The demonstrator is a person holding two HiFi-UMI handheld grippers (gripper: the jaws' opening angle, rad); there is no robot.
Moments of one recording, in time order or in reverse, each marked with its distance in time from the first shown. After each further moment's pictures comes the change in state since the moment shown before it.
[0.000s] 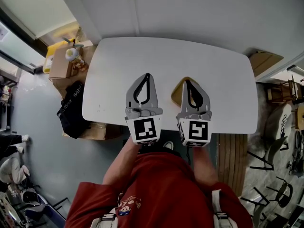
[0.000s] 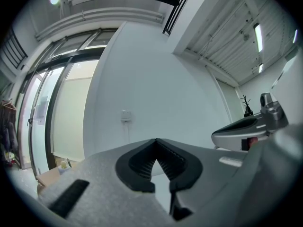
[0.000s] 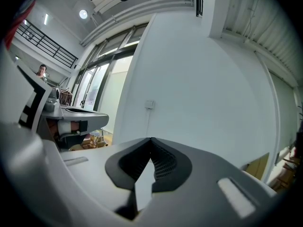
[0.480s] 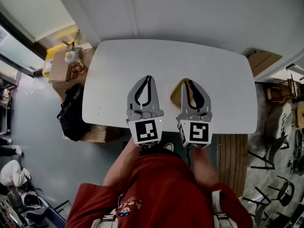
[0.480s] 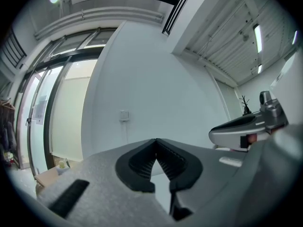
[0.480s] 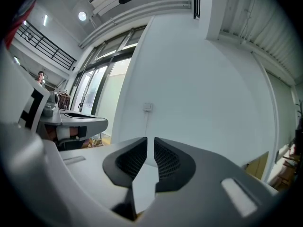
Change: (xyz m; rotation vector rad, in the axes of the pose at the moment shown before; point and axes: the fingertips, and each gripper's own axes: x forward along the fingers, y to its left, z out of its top) left arm 0.001 -0.005 0.003 0.012 -0.018 -0.013; right arm -0.003 -0.004 0.005 0.019 -0.030 -0.021
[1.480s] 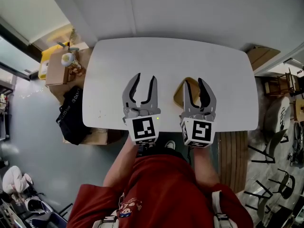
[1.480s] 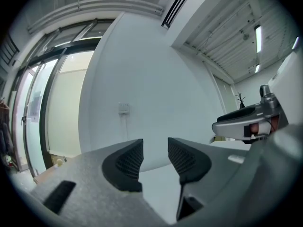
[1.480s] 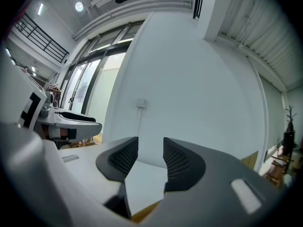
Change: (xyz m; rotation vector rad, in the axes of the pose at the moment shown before) left arm 0.014 0.030 -0.028 -0.004 0.100 -0.054; right arm 0.016 -0.002 -0.007 -0.010 0.044 -0.109
